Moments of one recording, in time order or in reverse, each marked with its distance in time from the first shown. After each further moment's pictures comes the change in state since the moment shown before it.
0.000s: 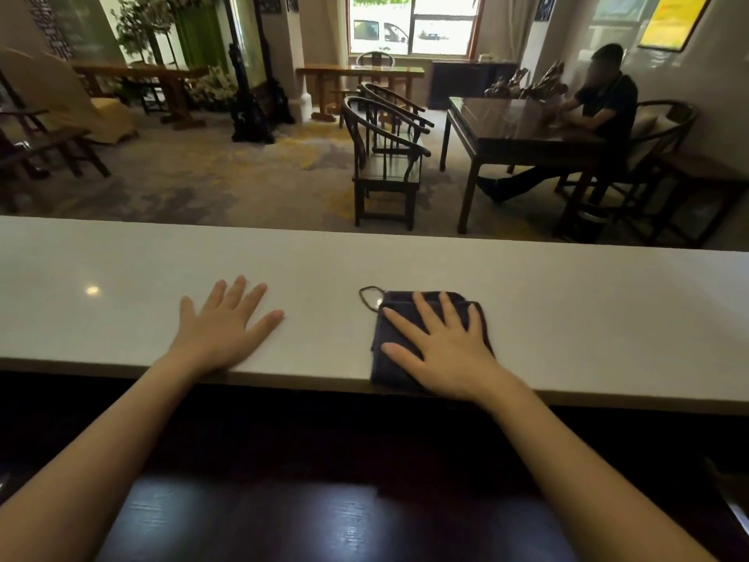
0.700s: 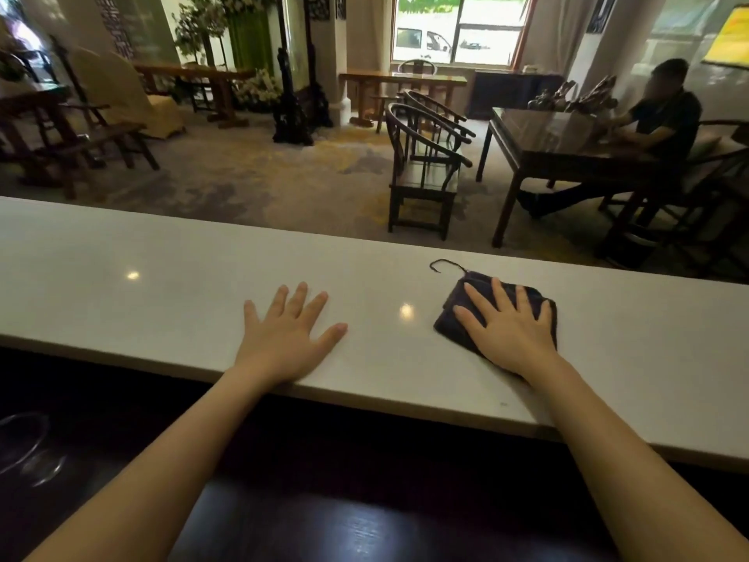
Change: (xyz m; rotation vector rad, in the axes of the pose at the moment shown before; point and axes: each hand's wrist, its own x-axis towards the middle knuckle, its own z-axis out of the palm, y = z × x) left_hand -0.001 -0.003 0.007 -0.059 0.046 0.031; right_hand 0.075 0.012 -0.010 -0.047 0.043 0.286
